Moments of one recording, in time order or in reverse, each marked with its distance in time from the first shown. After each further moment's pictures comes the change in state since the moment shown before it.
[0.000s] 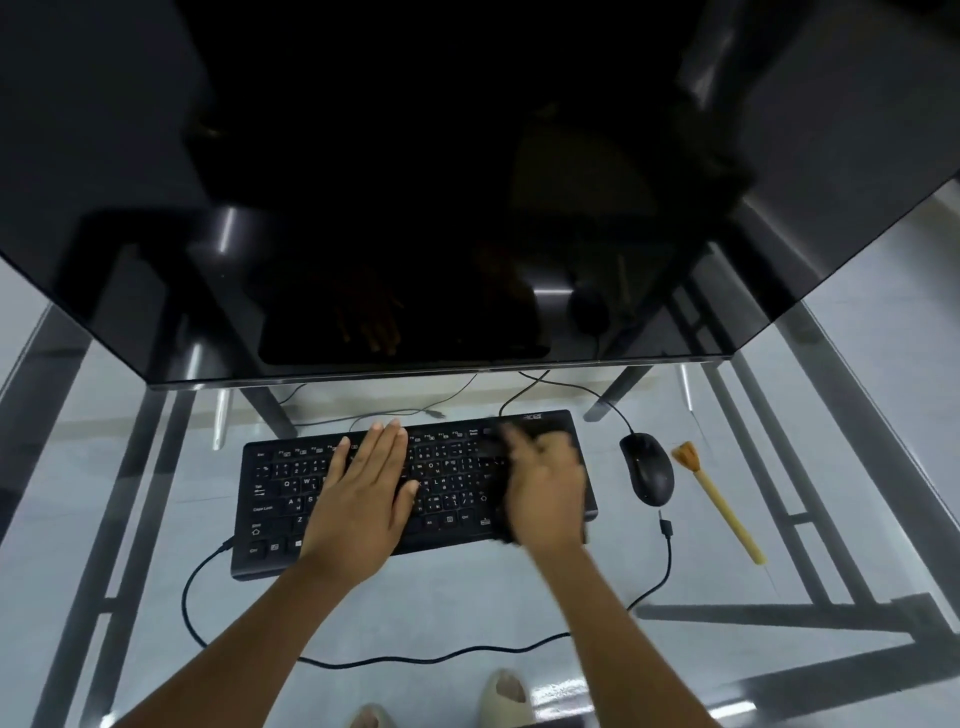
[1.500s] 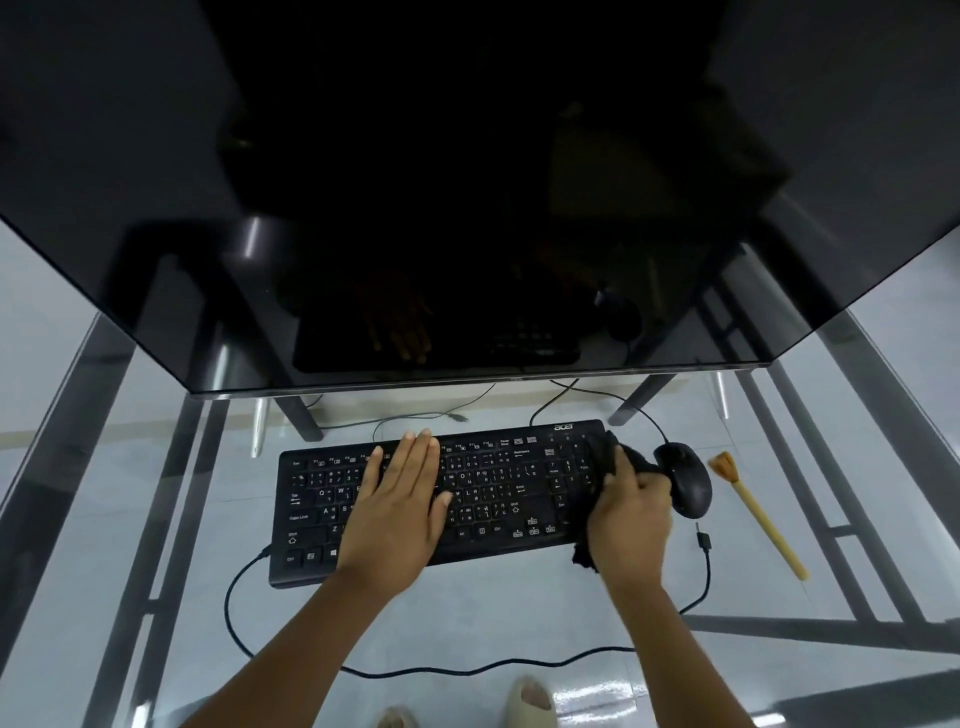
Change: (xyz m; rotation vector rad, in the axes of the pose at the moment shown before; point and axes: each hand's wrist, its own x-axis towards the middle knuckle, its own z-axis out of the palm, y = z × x) left_hand -0.001 -0.001 -0.005 0.012 -0.065 -0.014; right_hand -0.010 0.033 -0.017 -0.071 0.120 0.258
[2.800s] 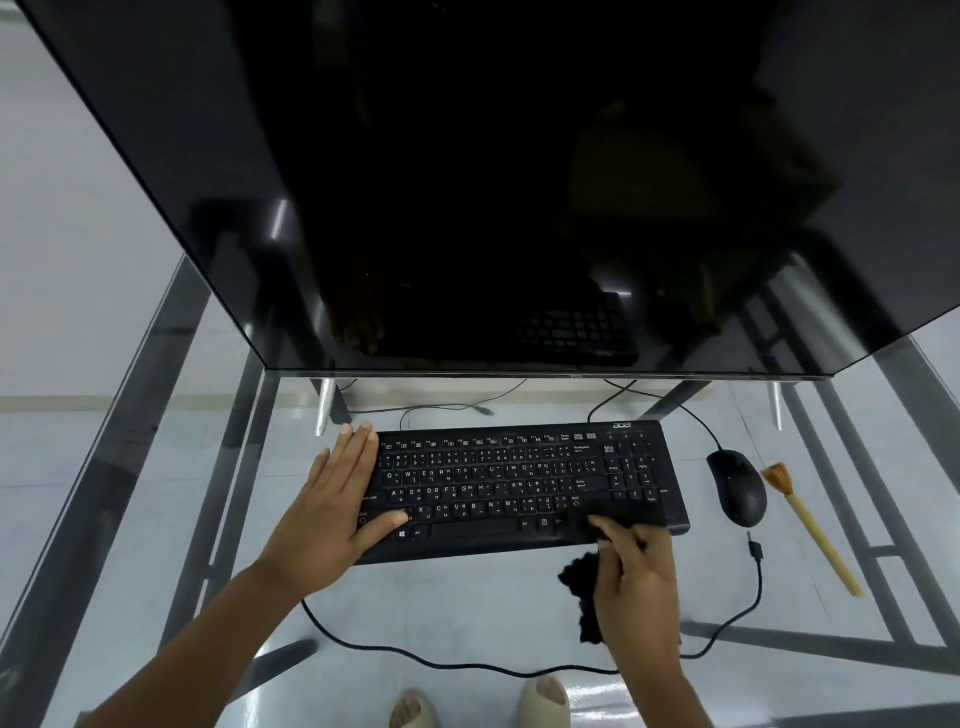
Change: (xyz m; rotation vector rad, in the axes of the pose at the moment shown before) left_hand -0.057 -0.119 -0.021 -0.253 -0.057 -0.022; right_hand -0.084 -0.022 0.000 0.168 -0.037 -0.139
